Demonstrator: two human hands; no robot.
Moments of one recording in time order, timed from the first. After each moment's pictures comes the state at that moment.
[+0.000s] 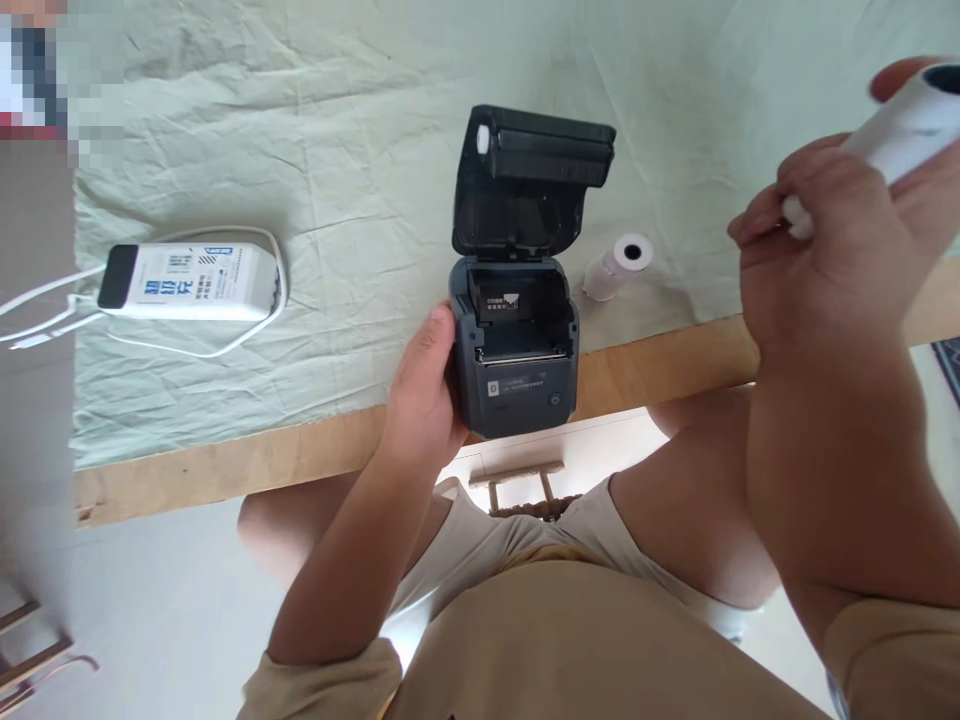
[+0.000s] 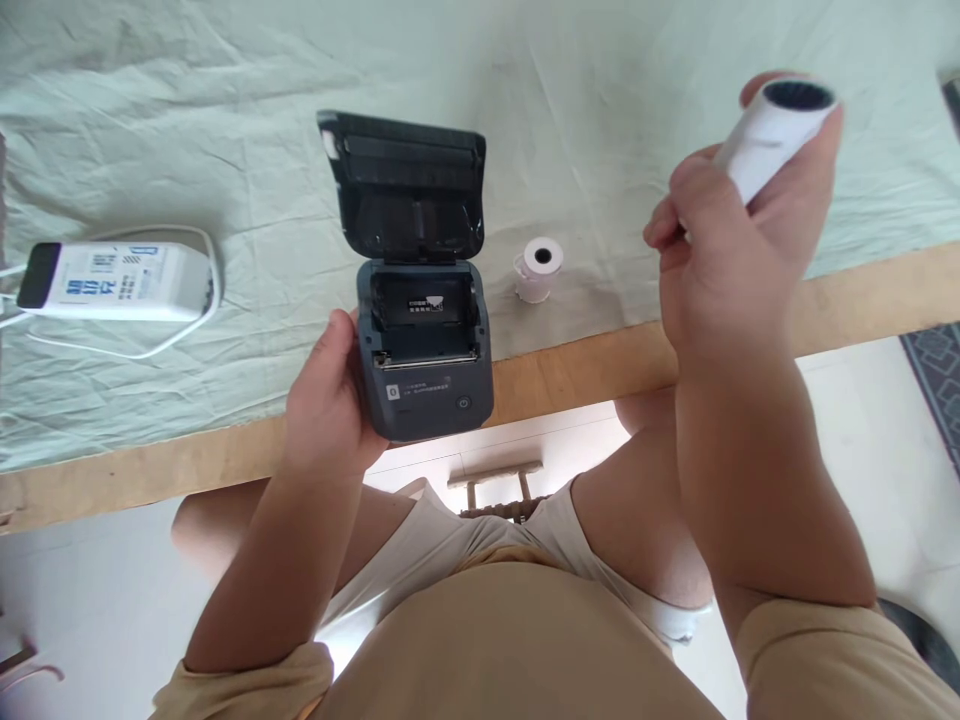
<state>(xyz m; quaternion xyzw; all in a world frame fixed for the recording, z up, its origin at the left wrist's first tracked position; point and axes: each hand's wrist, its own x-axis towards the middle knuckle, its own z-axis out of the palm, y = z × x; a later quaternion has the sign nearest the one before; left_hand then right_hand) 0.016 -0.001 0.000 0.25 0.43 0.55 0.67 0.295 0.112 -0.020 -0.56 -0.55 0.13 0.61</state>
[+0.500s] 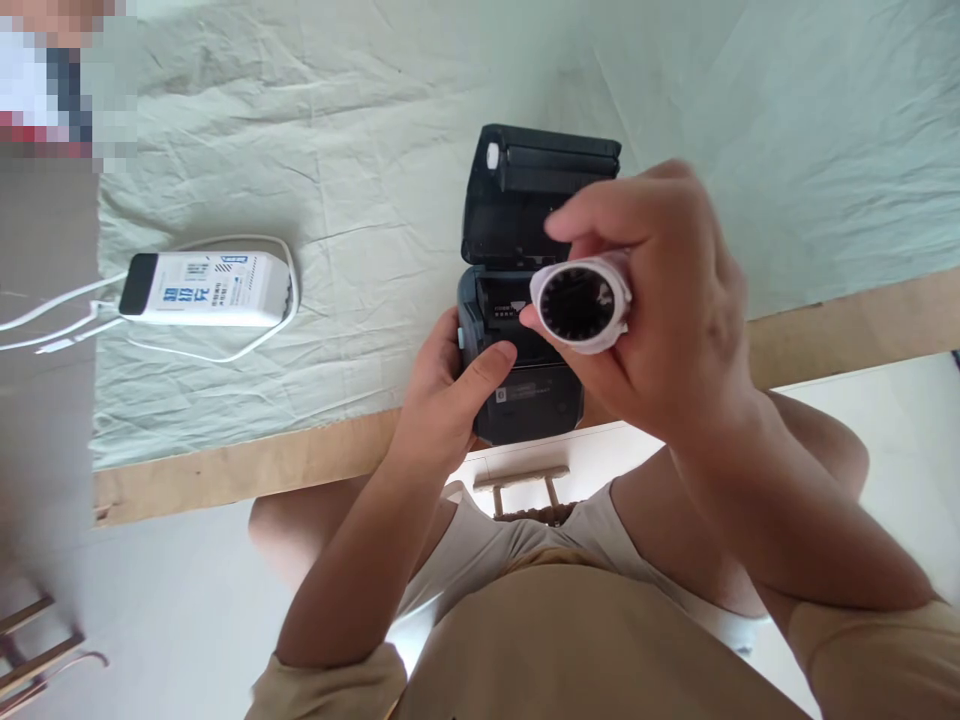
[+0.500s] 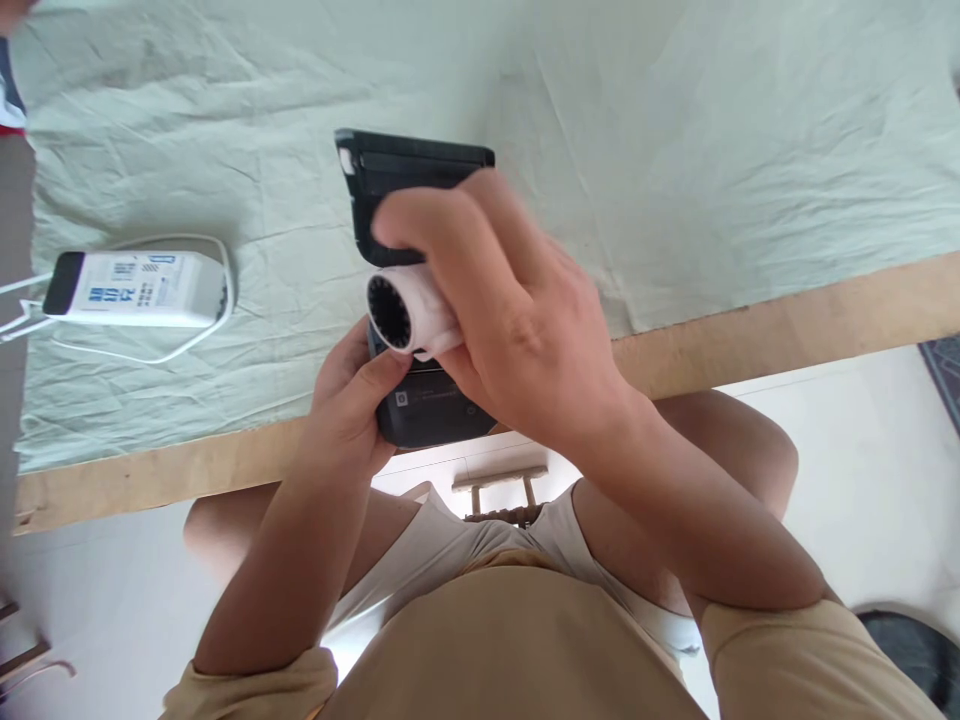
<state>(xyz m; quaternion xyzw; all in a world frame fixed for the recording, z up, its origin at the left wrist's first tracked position) 0.007 -0.004 0.002 0.32 0.44 0.51 0.67 0.181 0.039 0.049 -0.44 -0.81 0.03 0.39</state>
